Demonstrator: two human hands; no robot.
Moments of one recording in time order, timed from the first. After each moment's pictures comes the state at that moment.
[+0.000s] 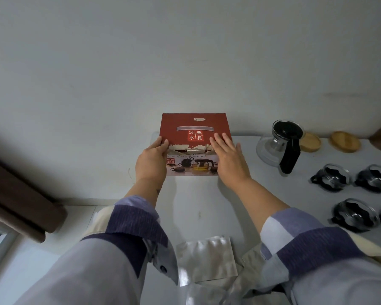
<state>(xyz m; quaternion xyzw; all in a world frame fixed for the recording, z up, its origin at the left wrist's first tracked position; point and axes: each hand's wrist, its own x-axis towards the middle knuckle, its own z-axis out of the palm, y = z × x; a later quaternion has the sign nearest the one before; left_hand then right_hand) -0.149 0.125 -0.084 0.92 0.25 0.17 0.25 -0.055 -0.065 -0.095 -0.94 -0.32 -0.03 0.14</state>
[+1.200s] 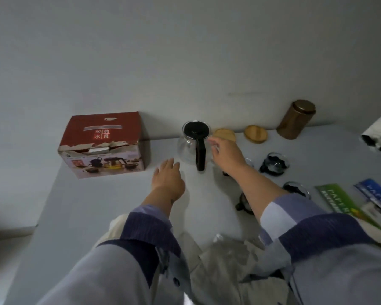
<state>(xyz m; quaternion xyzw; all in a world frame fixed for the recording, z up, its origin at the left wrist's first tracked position) -0.061 -0.118 -0.088 0.98 0.09 -0.08 0.13 0.023 -0.278 -0.057 -0.93 -0.16 0.00 0.32</state>
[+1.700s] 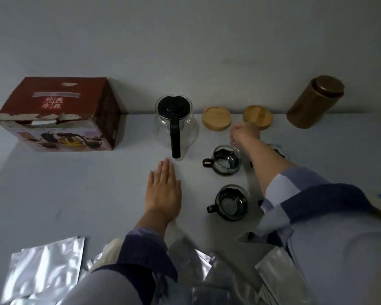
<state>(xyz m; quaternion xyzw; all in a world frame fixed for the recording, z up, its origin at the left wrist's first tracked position) -0.046 -0.214 -0.185 0.98 0.15 -0.06 0.13 0.176 -0.367 -0.140 -0.87 0.11 0.11 0.47</state>
